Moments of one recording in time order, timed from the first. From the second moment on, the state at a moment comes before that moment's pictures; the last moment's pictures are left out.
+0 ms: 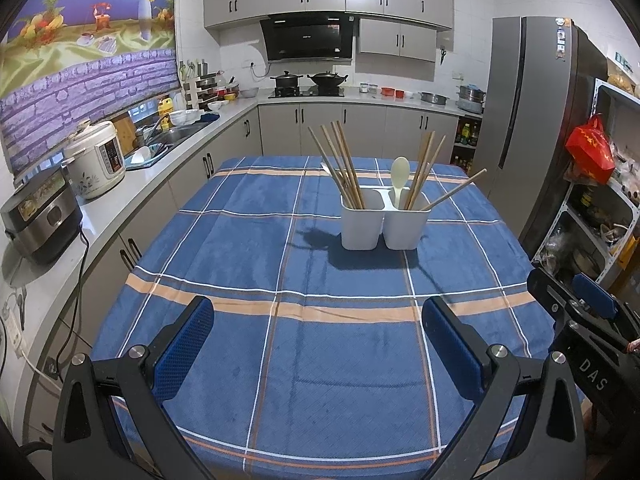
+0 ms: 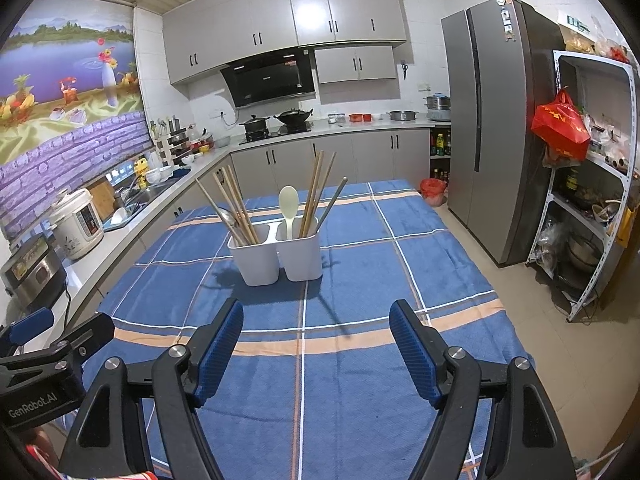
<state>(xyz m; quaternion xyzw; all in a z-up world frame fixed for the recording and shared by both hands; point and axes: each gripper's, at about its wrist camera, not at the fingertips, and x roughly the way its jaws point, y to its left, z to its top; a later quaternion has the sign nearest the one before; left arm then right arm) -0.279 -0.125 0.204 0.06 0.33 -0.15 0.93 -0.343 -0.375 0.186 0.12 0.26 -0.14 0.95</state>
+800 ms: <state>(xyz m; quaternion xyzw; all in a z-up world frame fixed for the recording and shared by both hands) -0.281 -0.126 0.206 0.06 0.32 -0.15 0.93 -0.348 -0.376 0.187 0.13 0.26 -0.14 0.95</state>
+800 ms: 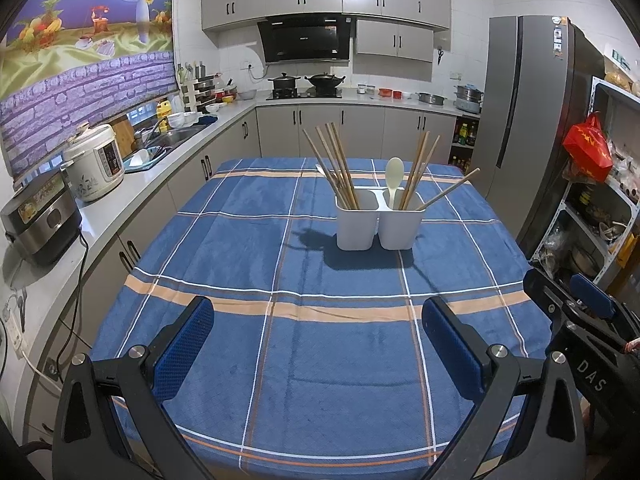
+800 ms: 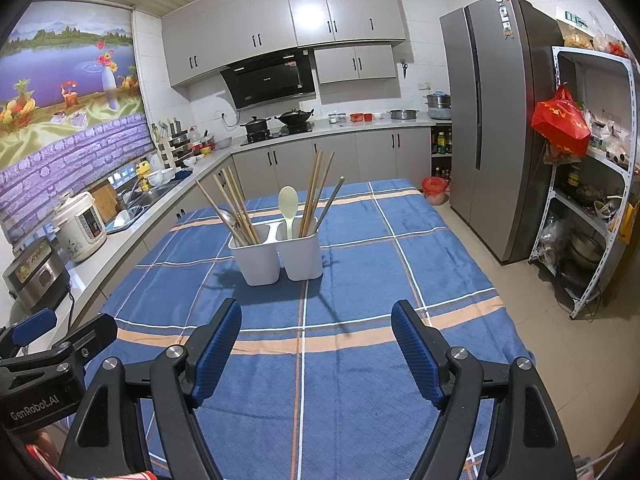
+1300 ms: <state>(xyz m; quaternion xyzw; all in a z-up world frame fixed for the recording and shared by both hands) -0.286 -0.134 0.209 0.06 0.32 -0.15 0.93 -0.353 -0.382 0.187 0.13 0.26 -0.14 0.95</state>
